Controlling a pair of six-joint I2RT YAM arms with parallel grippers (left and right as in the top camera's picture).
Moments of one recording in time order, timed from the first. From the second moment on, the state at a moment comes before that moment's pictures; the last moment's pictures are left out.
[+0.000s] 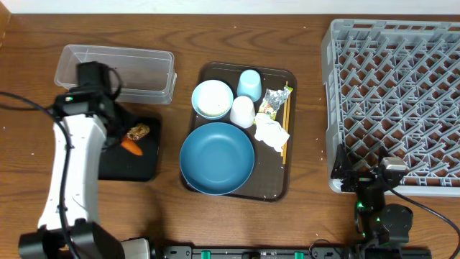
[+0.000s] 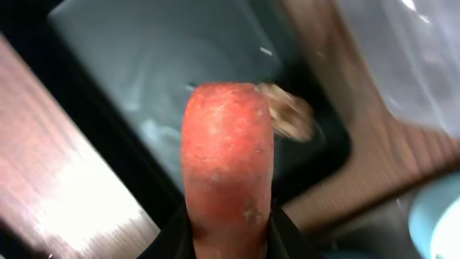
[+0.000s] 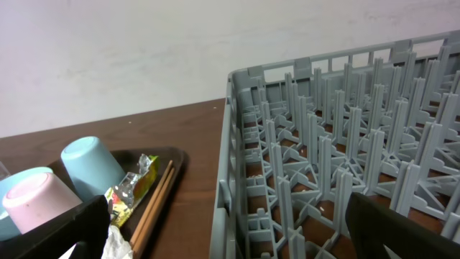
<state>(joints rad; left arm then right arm) 0.19 1.49 1.25 -1.12 -0.14 -0.79 -0.02 0.01 0.01 -0.07 -0.05 0.22</state>
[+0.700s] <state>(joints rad) 0.37 1.72 1.24 -1.05 -0.14 -0.86 -0.02 0.01 0.01 -0.07 -0.05 0.22</state>
